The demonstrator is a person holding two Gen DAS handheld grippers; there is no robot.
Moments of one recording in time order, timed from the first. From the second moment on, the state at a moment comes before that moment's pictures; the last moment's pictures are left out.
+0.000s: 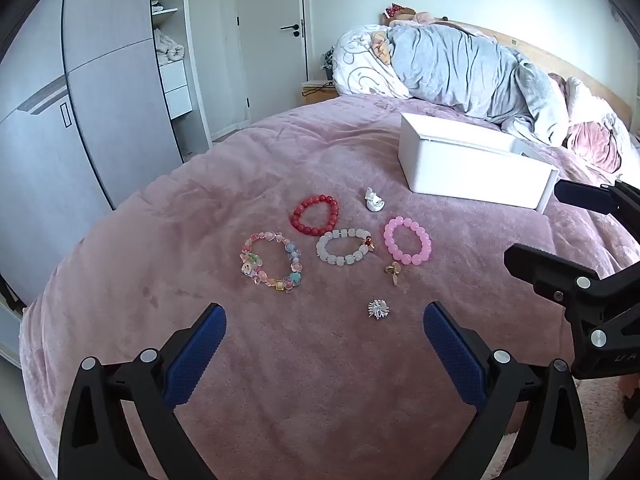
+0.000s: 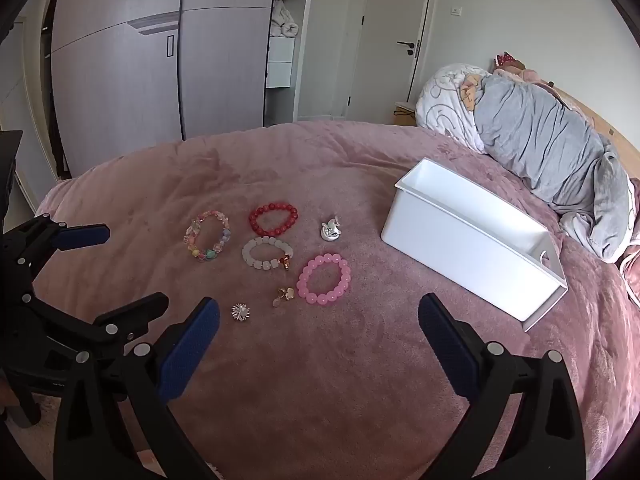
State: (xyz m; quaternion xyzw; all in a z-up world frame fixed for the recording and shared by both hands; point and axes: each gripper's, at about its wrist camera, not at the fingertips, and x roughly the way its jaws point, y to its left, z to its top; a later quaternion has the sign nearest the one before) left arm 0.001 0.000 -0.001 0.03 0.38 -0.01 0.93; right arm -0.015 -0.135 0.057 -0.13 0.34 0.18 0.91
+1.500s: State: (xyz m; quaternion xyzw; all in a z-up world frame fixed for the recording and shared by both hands) left arm -0.003 0.003 0.008 0.02 0.36 0.00 0.93; right arm -0.014 -0.138 0.056 -0.11 0.34 0.19 0.92
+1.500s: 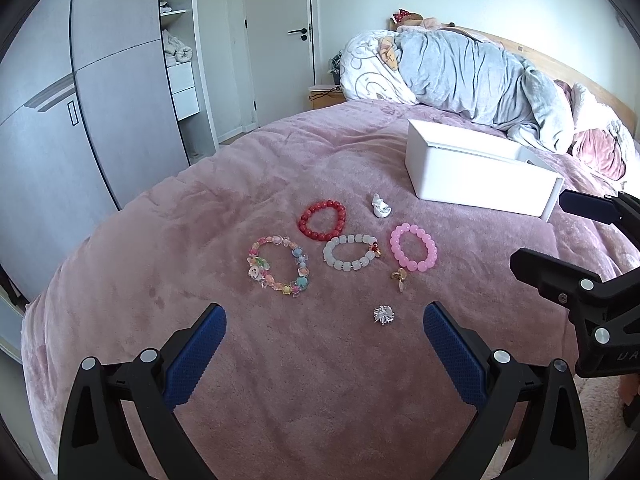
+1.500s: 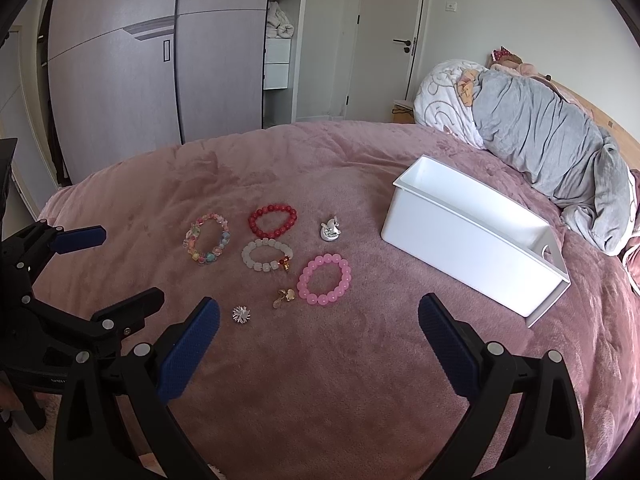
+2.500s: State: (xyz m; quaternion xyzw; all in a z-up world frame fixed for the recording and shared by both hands) left arm -0.003 0.003 0.007 0.02 0.36 0.00 0.93; right arm -0.015 -0.140 0.060 -0.10 0.33 0.19 0.92
